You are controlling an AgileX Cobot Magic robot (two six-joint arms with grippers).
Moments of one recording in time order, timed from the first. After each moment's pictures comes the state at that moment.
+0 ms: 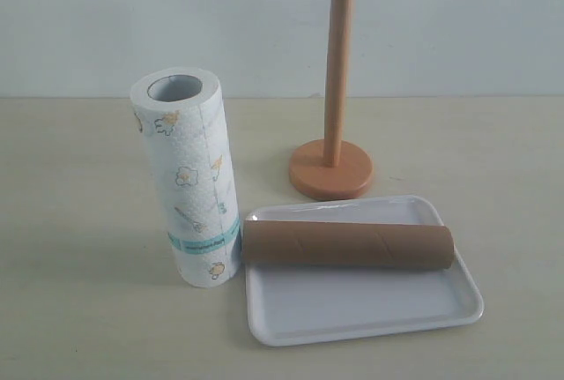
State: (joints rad) left arm -0.03 0.00 0.00 0.10 -0.25 -0.09; right arm 0.00 0.01 0.00 0.04 0.34 0.00
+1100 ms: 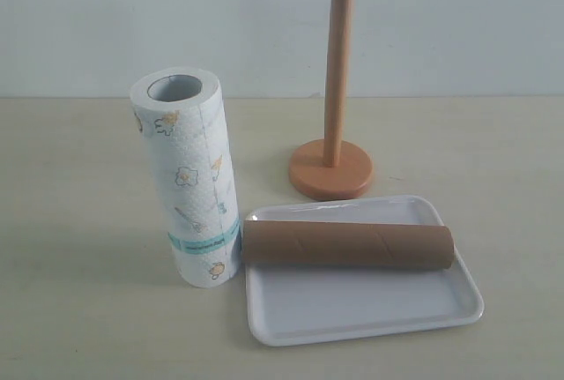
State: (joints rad) left arm -0.03 0.43 -0.30 0.22 -0.48 -0.18; right arm 0.00 0.01 0.00 0.04 0.34 0.00
